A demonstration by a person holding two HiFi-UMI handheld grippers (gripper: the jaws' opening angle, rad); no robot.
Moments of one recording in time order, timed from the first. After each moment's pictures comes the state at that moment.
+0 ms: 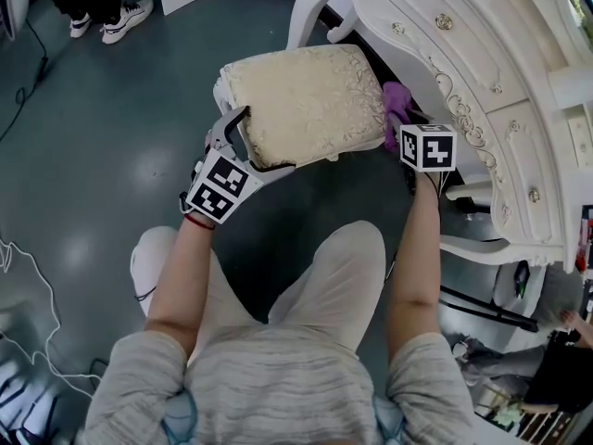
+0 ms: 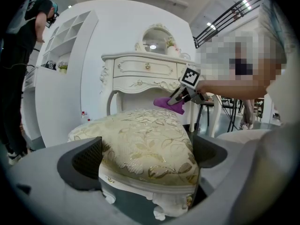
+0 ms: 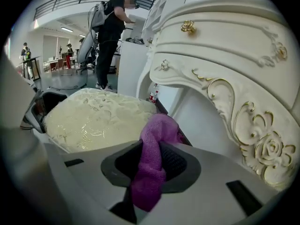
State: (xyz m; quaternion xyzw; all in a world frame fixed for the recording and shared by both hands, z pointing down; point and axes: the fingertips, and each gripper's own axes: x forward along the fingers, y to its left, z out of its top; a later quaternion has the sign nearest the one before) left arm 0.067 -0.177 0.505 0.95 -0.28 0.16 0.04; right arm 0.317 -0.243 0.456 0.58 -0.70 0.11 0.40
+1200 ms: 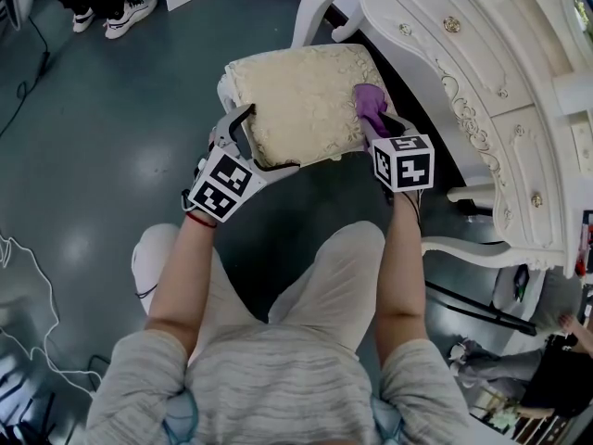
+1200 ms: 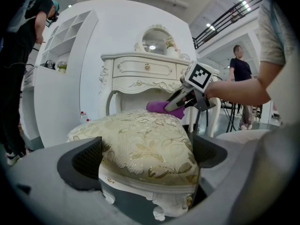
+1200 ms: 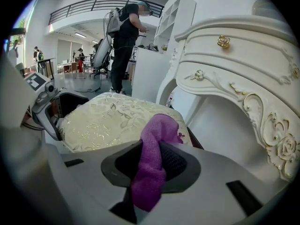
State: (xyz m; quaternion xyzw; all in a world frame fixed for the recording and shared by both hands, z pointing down) left arm 0.067 -0.177 0.504 0.95 -0.27 0.15 0.04; right arm 0.236 -0.227 0.470 0.53 -0.75 0.08 0.38
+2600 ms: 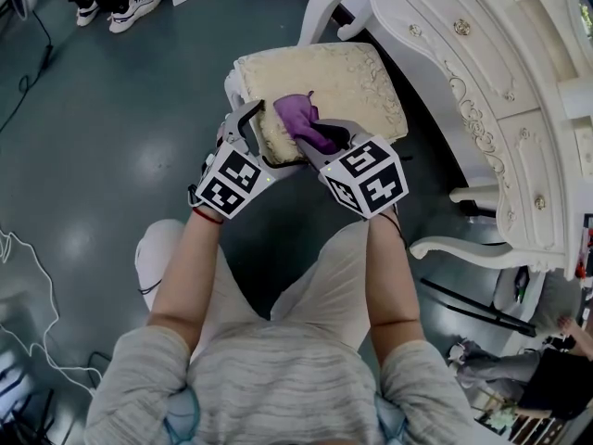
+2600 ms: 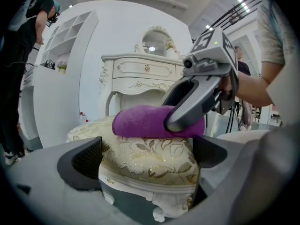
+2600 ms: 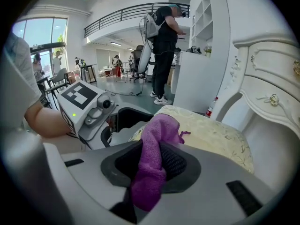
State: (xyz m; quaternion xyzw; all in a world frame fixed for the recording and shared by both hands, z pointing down) left arm 0.067 -0.177 0.503 0.95 -0.27 0.14 0.04; right arm 0.069 -0.170 0.473 0.32 -0.86 0.09 0.38
